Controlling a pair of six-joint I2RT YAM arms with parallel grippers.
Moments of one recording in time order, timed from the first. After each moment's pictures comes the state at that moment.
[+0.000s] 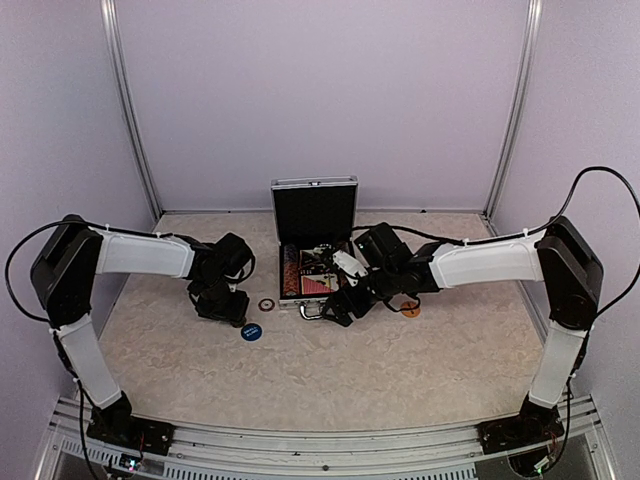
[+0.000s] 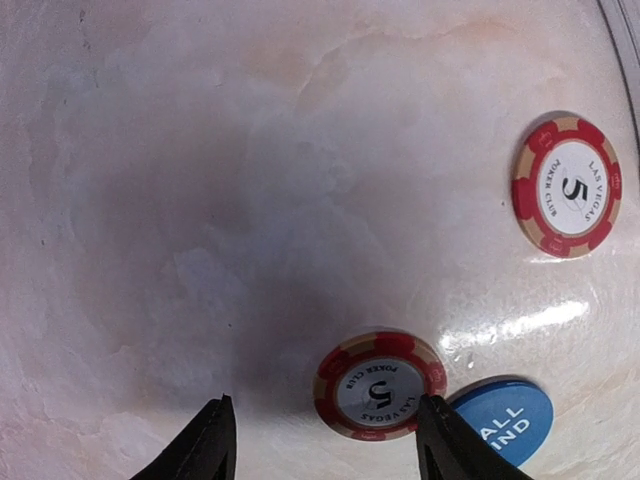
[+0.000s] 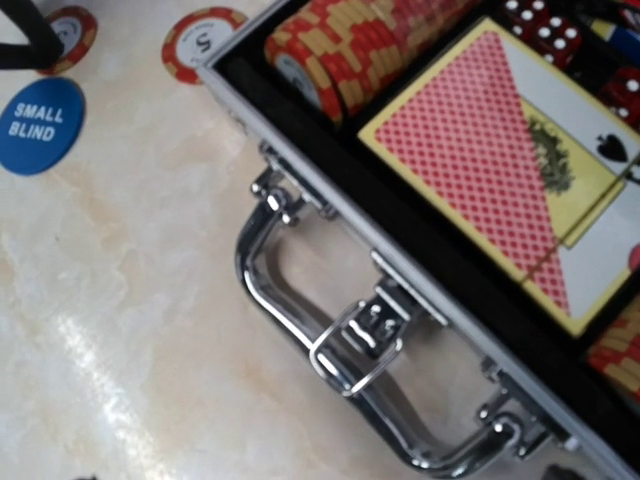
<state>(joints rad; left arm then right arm) -0.60 1.79 1.09 -0.65 -0.14 -0.41 0.84 1.84 1.20 -0.19 -0.18 0.02</state>
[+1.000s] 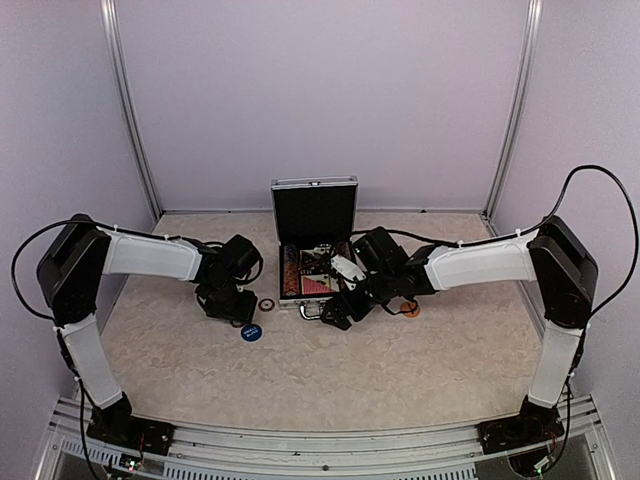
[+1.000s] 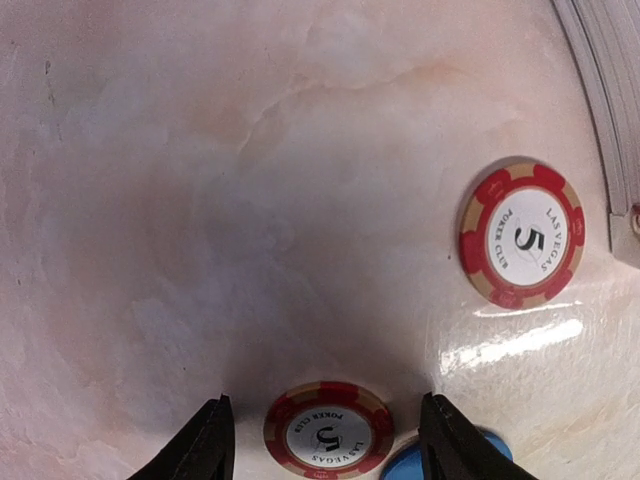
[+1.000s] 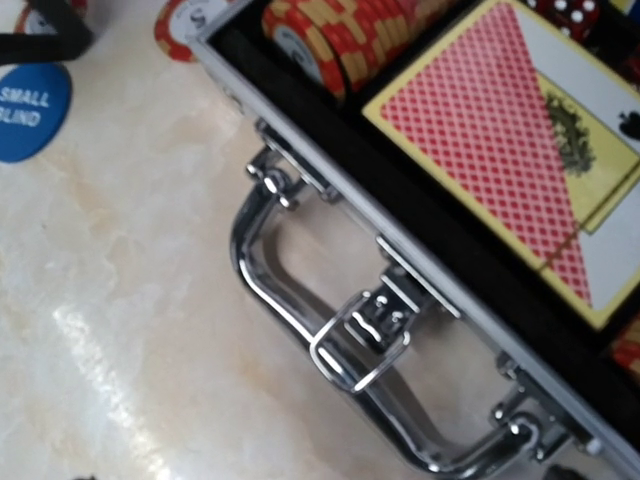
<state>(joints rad) -0.63 1.83 1.10 -0.58 -0.16 -0.43 0.84 1.87 1.20 -0.18 -0.18 0.03</state>
